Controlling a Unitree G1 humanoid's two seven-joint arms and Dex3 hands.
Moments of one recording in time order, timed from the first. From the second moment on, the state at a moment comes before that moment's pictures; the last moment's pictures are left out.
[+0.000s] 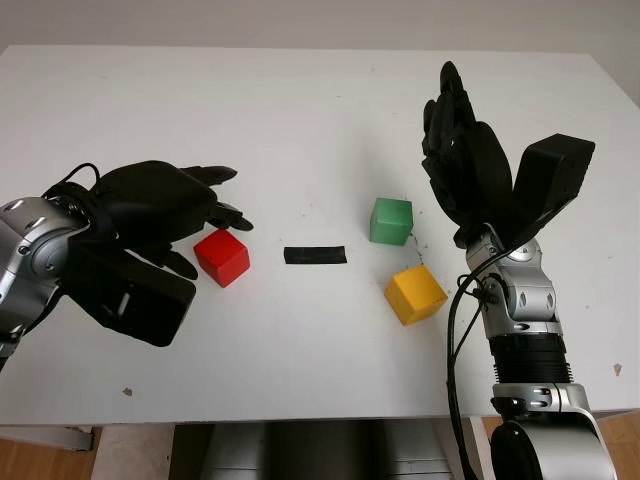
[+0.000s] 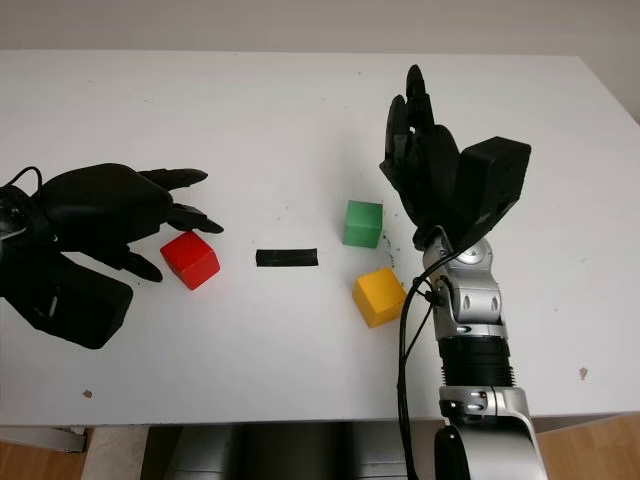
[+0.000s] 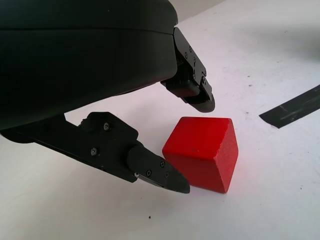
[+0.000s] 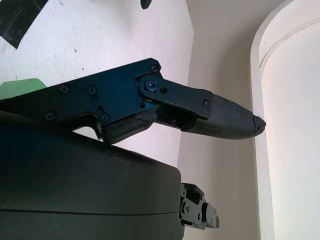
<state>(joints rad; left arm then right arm) -0.52 0.94 -0.15 -0.08 0.66 -0.27 -0.65 -0.61 -0.17 -0.15 0.26 0.18 0.13 0.17</state>
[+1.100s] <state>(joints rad) -0.50 0.89 -0.19 -0.01 0.76 -0.33 -0.52 -0.60 -0.17 -0.15 0.25 0.20 0.14 0.18</state>
